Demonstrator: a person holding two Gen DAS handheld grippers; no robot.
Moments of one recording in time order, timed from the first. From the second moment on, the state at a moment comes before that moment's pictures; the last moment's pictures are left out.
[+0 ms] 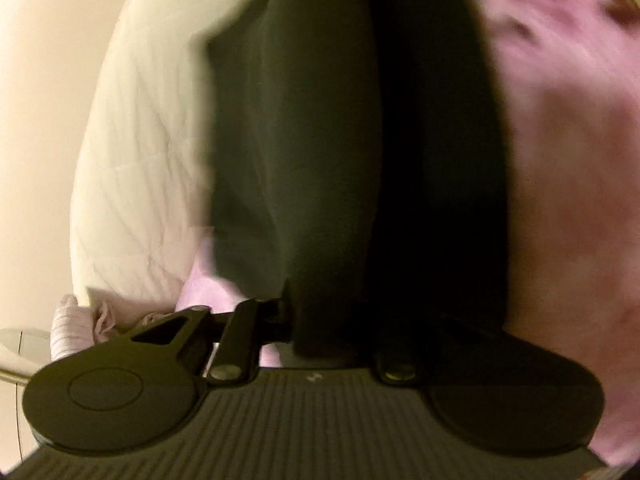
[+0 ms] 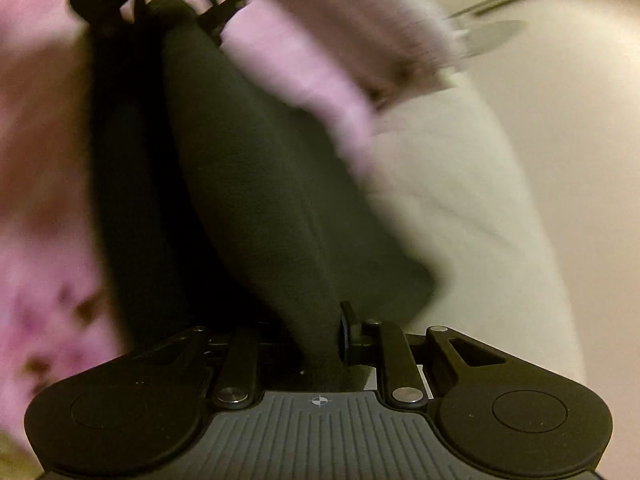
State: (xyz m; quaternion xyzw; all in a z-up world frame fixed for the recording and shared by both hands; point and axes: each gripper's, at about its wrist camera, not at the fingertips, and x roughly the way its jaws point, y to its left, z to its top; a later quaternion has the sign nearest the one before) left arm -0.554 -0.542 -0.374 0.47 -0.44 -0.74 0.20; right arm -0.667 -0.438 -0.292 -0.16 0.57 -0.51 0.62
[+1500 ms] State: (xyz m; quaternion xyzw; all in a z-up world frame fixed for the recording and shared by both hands) left arm -0.469 -0.497 -0.250 0.45 0.17 -0.77 0.43; right arm -0.719 -0.390 -0.218 0.46 0.19 -0.69 0.52
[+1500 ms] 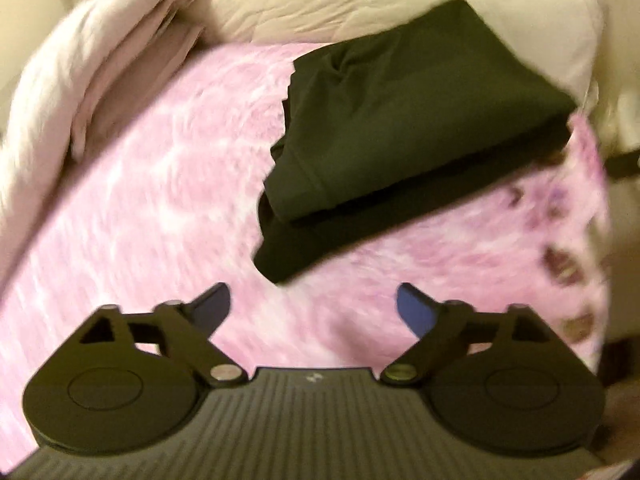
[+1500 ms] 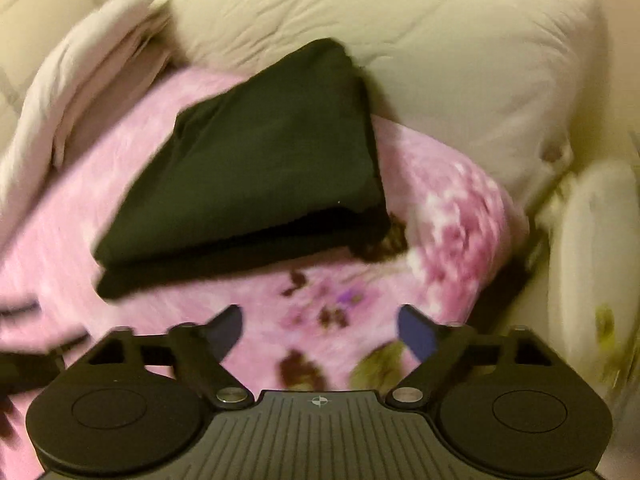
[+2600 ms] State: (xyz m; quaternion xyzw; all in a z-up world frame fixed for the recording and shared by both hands) left arm -0.367 -0.361 -0.044 0.35 0.24 -0.77 0.47; right arm -0.572 -0.284 -0.022 0.39 0.16 -0.72 0.55
